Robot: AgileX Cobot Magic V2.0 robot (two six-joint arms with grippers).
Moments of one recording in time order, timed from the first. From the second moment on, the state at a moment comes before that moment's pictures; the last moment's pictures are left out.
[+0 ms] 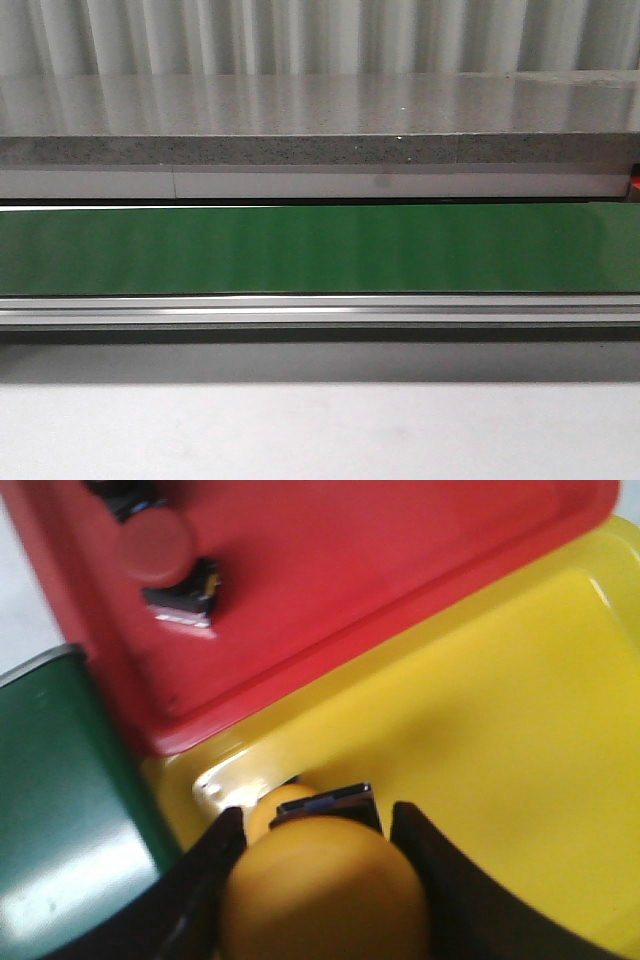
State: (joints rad) left arm -0.08 0.31 -0.60 -0.02 0.72 -0.04; right arm -0.53 1.40 -1.15 -0.07 0.83 0.16
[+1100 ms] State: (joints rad) left arm -0.08 0.31 -0.60 -0.02 0.72 -0.04; right arm -0.61 1.79 -1.15 -0.07 0.66 0.22
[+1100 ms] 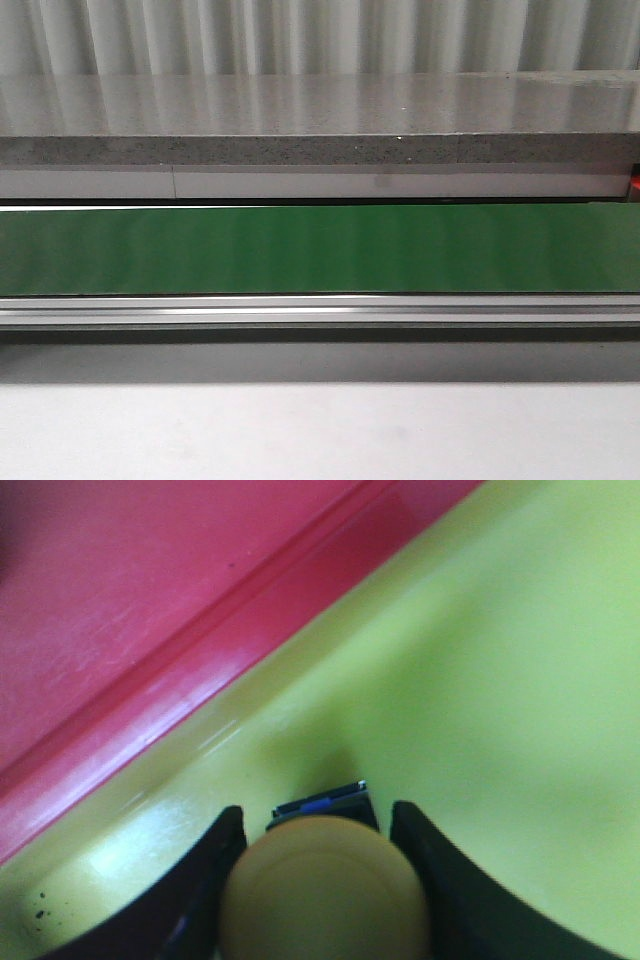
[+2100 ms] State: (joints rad) left arm -0.08 0.31 -0.60 -0.02 0.72 -0.04; right arm -0.40 1.44 -1.15 -0.05 0.68 0.20
